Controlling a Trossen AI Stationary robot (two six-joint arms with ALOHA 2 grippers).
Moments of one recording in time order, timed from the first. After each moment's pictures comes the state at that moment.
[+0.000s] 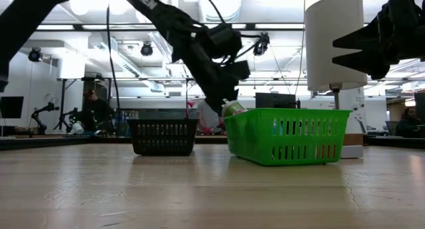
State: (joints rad) left arm 0.24 2.06 1.43 -0.35 0.12 0.22; right arm 0.40 0.14 0.01 0.17 0.86 0.18
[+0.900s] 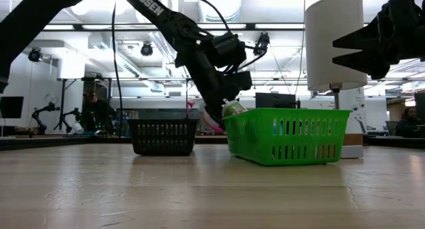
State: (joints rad) left arm 0.24 2.14 1.50 -0.42 0.17 0.21; right arm 0.40 0.14 0.01 0.17 0.86 0.18
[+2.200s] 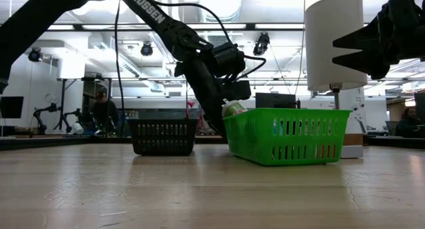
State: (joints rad) left arm 0.26 2.18 1.47 -0.39 0.21 0.19; right arm 0.40 0.14 0.01 0.17 0.86 0.18
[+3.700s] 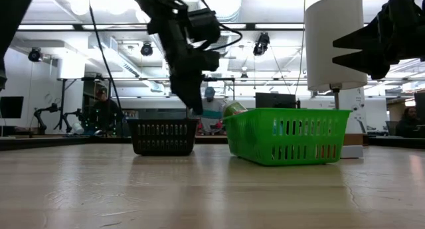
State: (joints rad) left arm 0.25 1.89 1.41 -0.74 0.03 0.01; right arm 0.40 0.14 0.01 0.17 0.86 0.18
